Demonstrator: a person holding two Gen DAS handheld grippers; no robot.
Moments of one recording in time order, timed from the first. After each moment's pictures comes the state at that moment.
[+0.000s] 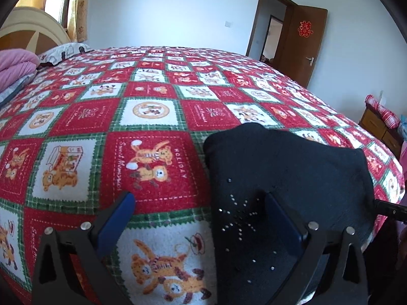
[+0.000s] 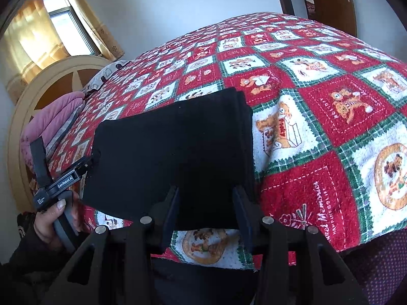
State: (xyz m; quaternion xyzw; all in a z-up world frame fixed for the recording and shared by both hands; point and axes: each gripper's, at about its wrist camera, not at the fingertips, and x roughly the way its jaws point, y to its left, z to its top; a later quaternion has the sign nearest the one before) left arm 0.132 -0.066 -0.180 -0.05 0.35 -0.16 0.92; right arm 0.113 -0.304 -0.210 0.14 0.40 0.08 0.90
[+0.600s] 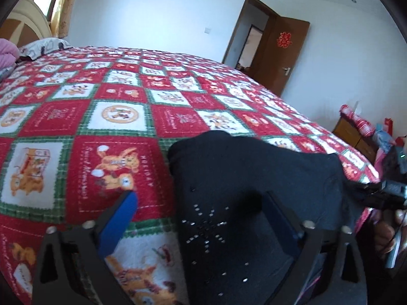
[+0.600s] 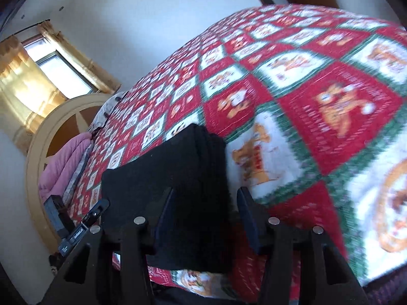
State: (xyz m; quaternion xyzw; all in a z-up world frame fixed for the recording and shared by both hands) left arm 0.138 -0.071 -0.182 -0.09 0.33 -0.24 0.91; right arm 0.148 -0.349 -0.212 0.27 0.38 0.09 0.88
